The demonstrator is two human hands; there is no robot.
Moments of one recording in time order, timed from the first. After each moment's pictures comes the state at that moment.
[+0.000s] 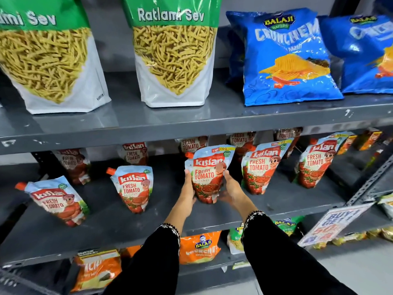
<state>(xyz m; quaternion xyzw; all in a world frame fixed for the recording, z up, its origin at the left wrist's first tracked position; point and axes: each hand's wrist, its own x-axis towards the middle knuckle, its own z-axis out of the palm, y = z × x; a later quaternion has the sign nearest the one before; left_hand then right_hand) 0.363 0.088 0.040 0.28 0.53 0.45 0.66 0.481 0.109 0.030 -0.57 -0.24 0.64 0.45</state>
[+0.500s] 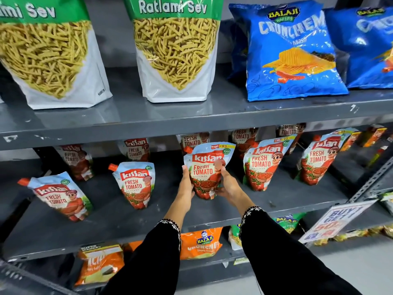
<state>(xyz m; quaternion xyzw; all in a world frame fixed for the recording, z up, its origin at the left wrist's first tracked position) 0.353 0.096 0.031 0.27 0.55 0.47 0.64 0.472 0.109 0.031 -0.58 -0.28 0.64 0.42</state>
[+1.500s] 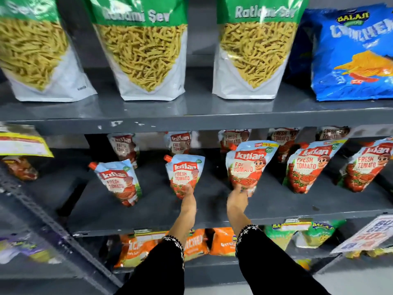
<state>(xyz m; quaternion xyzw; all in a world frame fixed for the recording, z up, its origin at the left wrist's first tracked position) 0.228 0.051 -0.010 0.16 0.62 0.48 0.61 0.341 0.061 0.008 -0.73 -0.23 0.44 0.47</state>
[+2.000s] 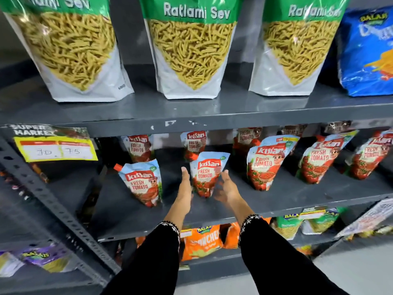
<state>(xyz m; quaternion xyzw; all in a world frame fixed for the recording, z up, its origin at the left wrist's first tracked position) 0.131 0.057 0.026 0.24 0.56 0.46 0.64 0.241 0.055 0.038 -0.58 -0.22 0.64 0.45</state>
